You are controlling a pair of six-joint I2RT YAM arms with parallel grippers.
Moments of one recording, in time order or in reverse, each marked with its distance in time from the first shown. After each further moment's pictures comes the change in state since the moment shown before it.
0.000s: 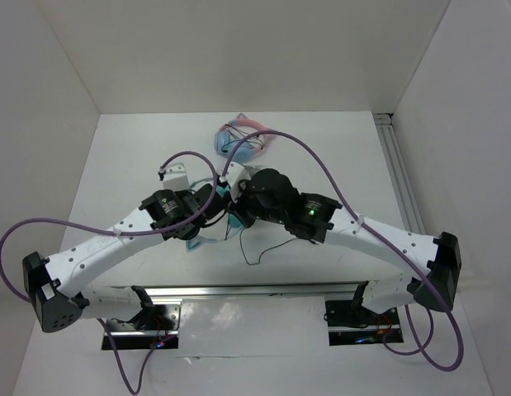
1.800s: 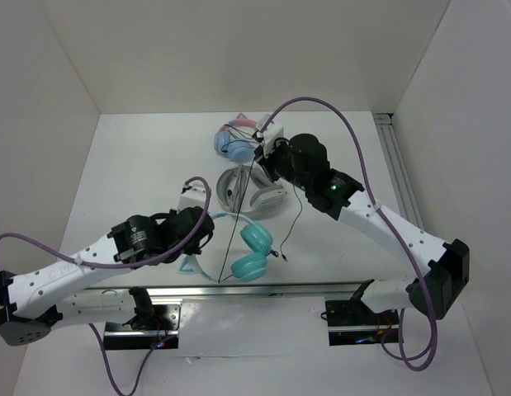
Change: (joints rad) left arm -0.204 -0.225 -0.097 0.118 0.245 0.460; right arm -0.309 -0.042 -0.005 0.114 0.020 -0.177
